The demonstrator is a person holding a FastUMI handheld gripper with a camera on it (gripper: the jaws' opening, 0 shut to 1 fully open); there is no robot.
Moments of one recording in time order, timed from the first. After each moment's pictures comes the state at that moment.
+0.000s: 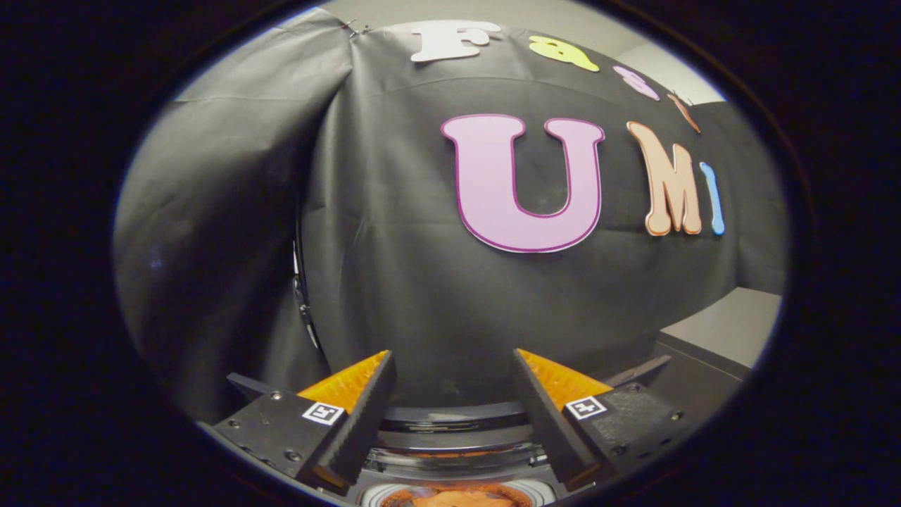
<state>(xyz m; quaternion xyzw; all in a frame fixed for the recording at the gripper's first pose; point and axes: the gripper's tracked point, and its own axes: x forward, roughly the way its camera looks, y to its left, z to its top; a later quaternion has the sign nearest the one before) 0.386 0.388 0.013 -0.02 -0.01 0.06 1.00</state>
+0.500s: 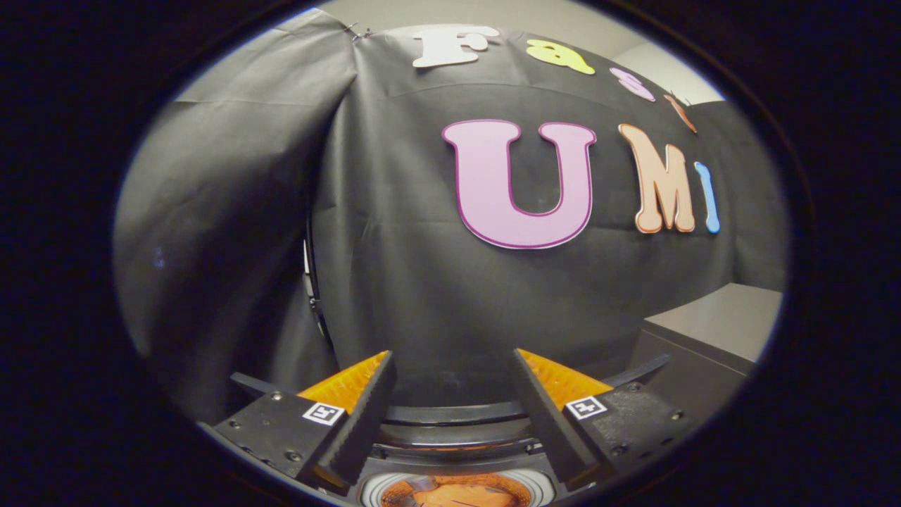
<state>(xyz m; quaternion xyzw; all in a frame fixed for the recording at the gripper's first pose) 0.357 0.383 0.006 -0.02 -0.02 0.06 1.00</state>
